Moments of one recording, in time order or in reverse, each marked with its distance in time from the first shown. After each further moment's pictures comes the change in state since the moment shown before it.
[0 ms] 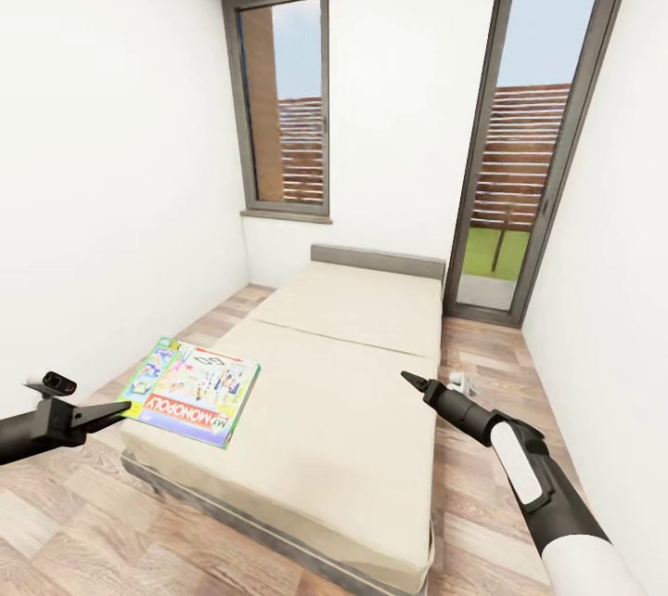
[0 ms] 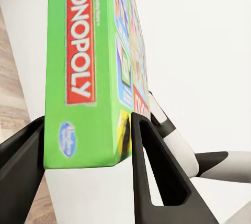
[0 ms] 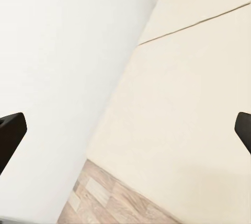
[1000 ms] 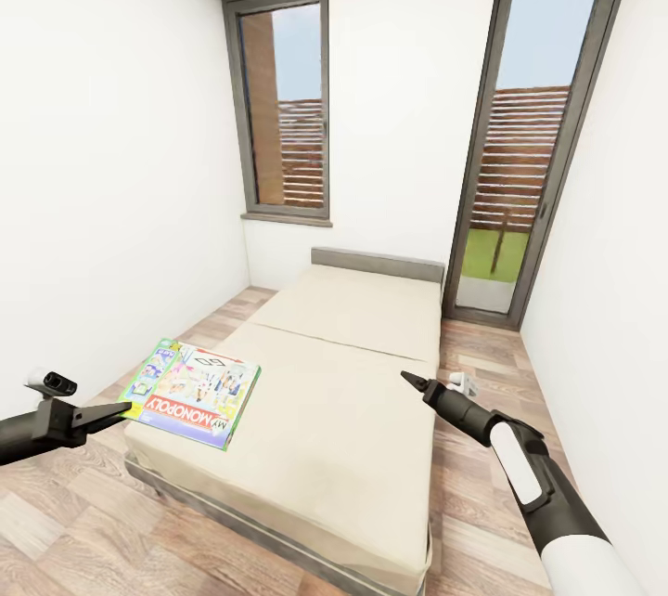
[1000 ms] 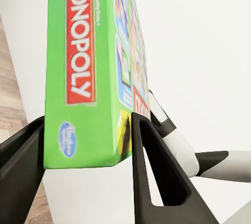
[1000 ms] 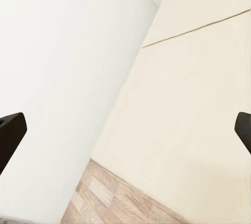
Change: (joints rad) left arm 0.000 0.000 -0.003 0.000 -0.002 -0.001 0.000; right arm 0.000 0.001 0.001 0.000 0.001 -0.003 0.000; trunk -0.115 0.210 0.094
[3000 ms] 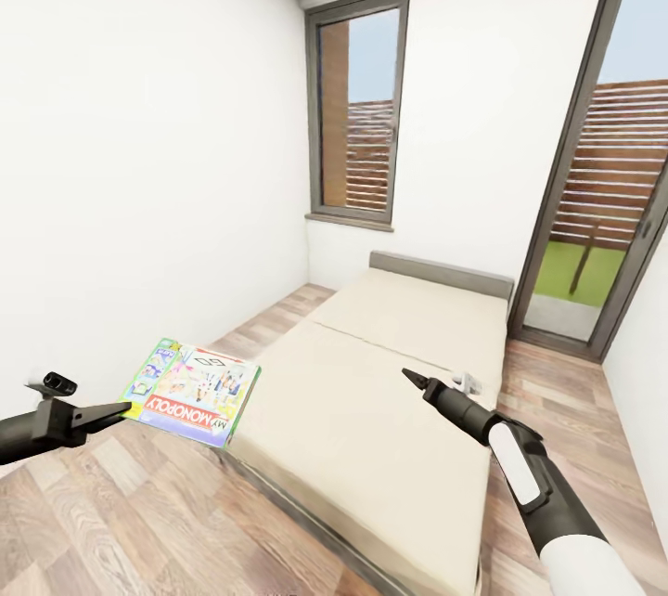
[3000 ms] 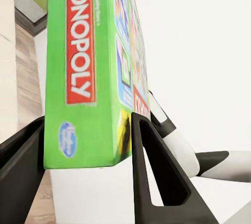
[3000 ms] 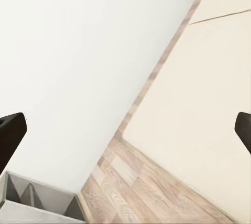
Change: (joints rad) left arm 0.000 0.000 0.001 0.000 0.000 -0.001 0.000; right arm -0.001 0.003 0.003 0.008 0.001 -0.056 -0.003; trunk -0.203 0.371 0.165
